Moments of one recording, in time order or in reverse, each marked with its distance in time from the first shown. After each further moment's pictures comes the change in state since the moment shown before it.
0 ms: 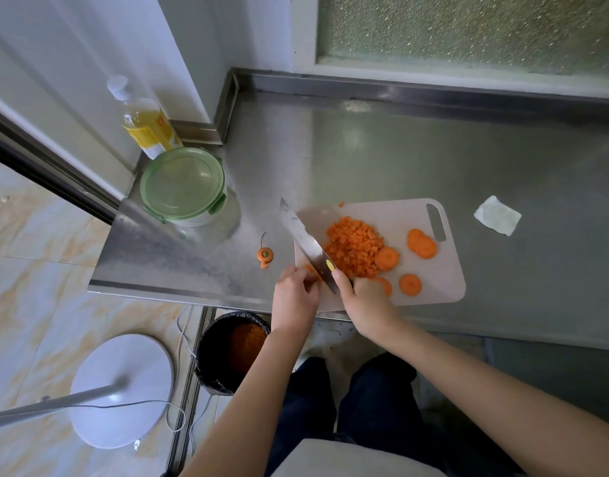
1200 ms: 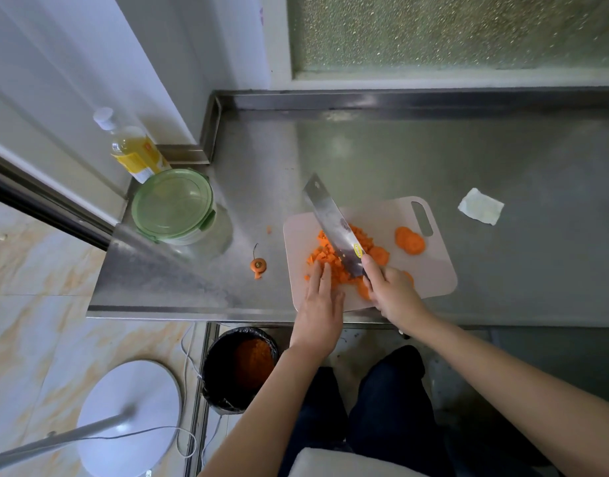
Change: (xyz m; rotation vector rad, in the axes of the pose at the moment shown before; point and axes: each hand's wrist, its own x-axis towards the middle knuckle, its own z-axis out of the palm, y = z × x) left_hand -0.026 0.018 0.018 0.046 -0.274 0.193; right_hand 0.002 0.031 -0.027 0.405 0.131 0.020
